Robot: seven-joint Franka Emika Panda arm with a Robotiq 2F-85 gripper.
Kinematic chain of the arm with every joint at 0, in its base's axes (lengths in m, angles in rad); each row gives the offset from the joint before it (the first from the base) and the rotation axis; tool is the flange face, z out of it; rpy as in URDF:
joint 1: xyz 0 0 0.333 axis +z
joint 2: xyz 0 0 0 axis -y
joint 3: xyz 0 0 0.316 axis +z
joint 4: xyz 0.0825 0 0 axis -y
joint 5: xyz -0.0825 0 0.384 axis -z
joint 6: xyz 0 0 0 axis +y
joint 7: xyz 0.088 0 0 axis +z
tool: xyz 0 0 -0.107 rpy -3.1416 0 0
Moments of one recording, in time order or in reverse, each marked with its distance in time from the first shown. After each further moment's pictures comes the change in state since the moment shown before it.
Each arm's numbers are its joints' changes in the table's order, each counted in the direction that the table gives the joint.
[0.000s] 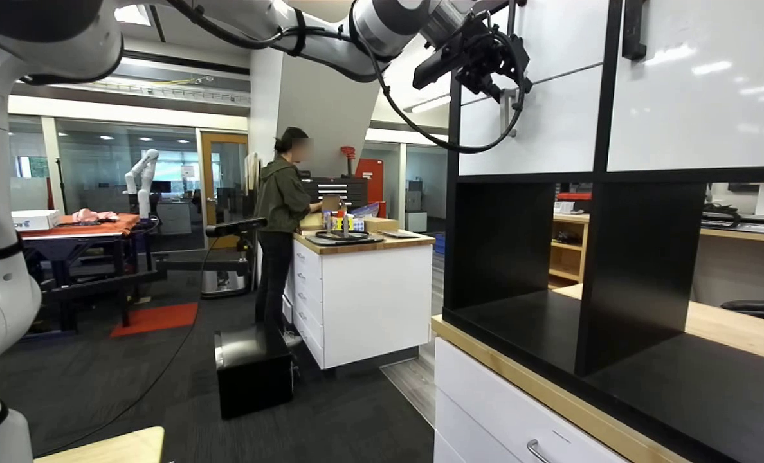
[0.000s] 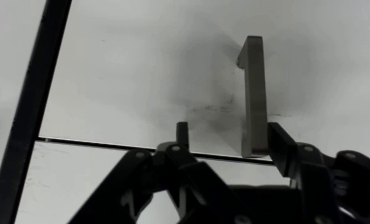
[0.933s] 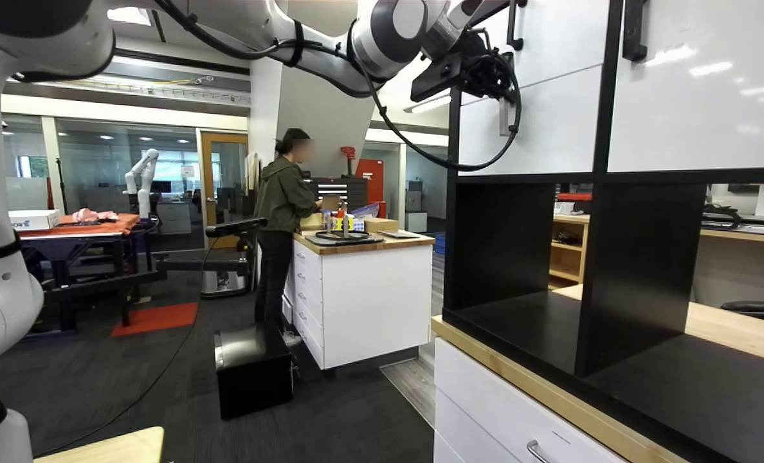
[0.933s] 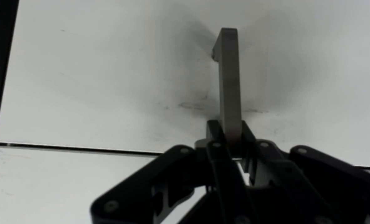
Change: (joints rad) arm -0.021 0.019 0.028 -0.107 -0.071 -0.199 0.051
